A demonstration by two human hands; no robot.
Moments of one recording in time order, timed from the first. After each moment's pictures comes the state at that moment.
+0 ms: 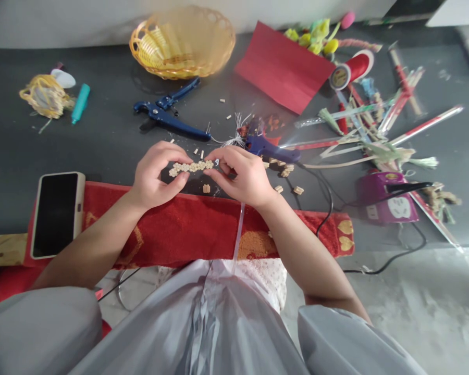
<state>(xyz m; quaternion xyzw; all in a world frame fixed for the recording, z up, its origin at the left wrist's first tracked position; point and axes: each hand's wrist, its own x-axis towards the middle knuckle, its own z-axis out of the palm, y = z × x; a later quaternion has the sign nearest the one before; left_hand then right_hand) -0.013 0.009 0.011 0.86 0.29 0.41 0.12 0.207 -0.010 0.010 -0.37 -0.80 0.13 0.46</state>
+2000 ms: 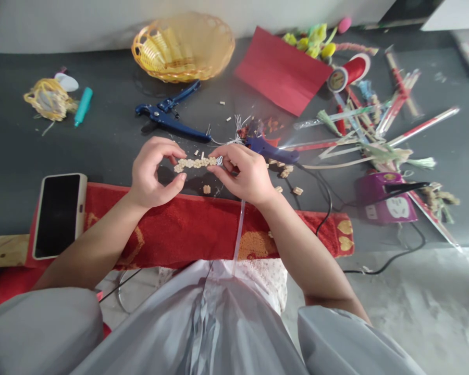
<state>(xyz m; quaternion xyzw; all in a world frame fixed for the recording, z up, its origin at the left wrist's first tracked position) -0.015 0.010 0.012 0.84 0.30 0.44 0.13 0.208 -0.006 0.007 -0.39 -0.78 0.13 0.48</state>
